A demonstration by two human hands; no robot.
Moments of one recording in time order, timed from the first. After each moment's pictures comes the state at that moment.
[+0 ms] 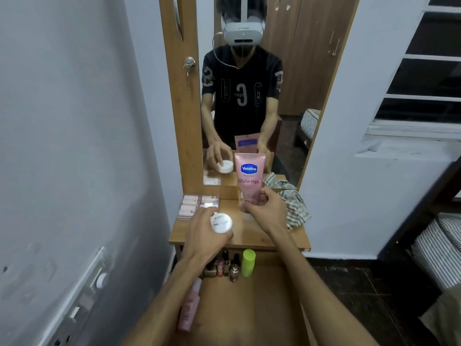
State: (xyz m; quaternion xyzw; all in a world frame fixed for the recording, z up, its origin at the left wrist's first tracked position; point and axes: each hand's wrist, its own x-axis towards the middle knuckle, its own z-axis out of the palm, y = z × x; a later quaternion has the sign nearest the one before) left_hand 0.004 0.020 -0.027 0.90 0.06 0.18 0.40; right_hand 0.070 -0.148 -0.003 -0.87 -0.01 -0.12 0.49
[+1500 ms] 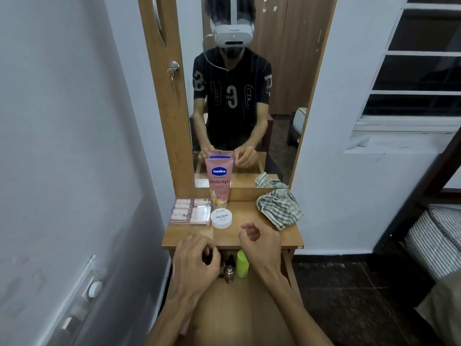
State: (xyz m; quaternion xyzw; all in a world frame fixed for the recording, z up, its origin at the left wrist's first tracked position) left_hand -0.031 0.022 -0.071 0.90 -0.04 0.32 0.29; right_hand 0.012 -0.148 -0.052 -0.86 -0.02 -0.18 0.47
